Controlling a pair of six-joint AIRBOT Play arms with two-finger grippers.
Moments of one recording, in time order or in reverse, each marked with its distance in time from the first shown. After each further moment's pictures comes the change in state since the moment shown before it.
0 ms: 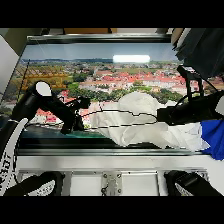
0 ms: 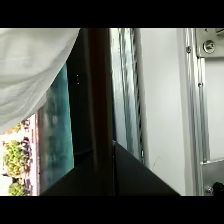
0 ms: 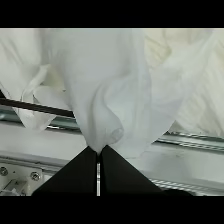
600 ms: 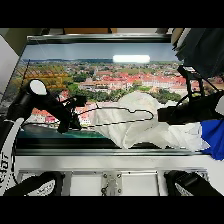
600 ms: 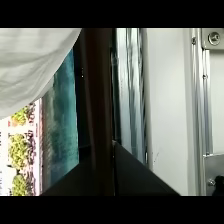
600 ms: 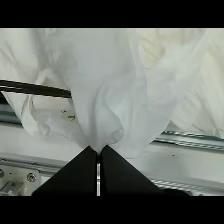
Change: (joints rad) left arm 0.031 0.007 0.013 0.023 -0.001 -0.006; right arm 0.000 0.000 0.000 -0.015 0.000 0.000
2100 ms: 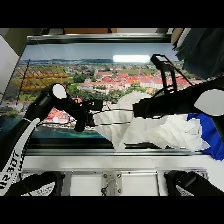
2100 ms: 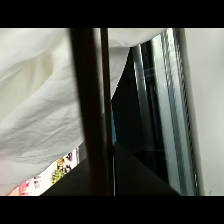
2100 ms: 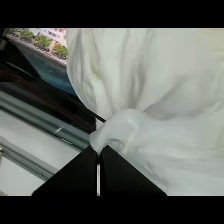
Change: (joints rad) left arm -0.183 -0.059 0.000 -0.009 0.229 0.026; right arm 0.128 -0.088 0.030 0.216 -0.312 -0.113
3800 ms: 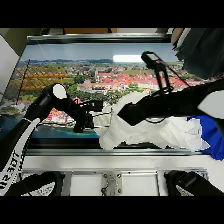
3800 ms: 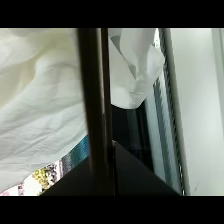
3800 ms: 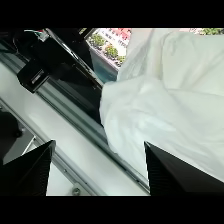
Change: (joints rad) left arm 0.000 0.000 0.000 0.000 -0.045 -0.019; right arm -0.037 0.037 0.000 0.197 -0.030 -0.252
